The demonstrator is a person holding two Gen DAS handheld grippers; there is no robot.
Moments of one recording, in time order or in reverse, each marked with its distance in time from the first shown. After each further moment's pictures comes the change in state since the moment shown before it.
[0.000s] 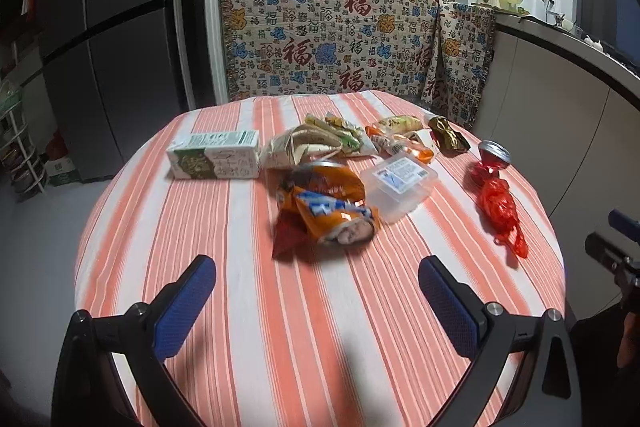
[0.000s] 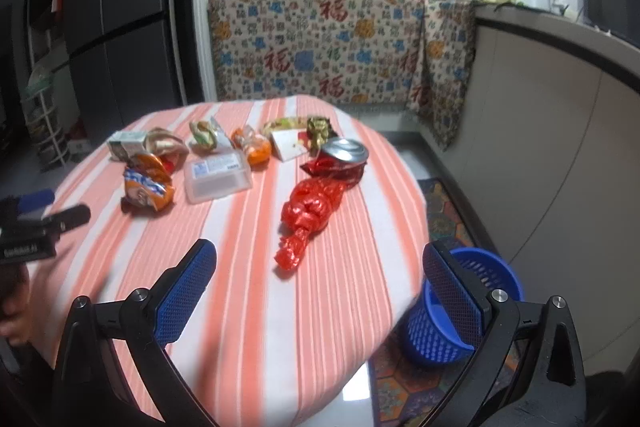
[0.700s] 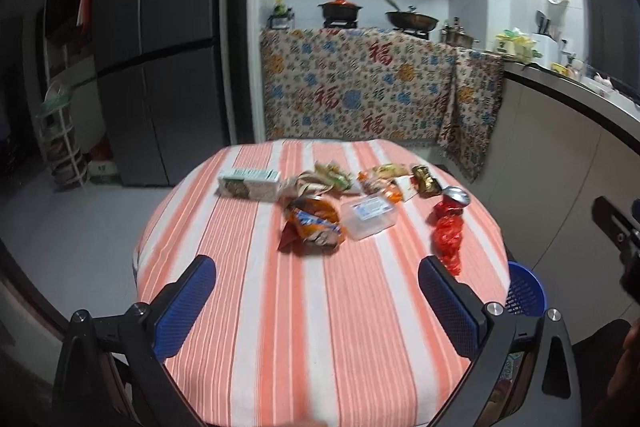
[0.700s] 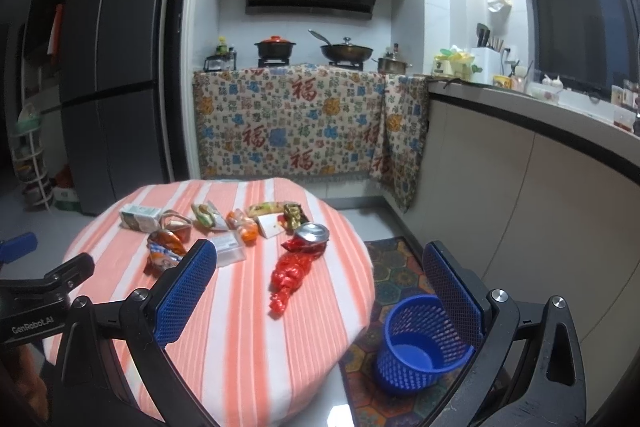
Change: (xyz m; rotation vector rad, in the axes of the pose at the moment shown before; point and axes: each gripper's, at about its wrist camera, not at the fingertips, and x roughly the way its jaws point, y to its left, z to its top) left arm -0.143 -0.055 -0.016 -0.122 -0.118 0.138; right arm -0.145 0.010 0.027 0.027 -0.247 -0.136
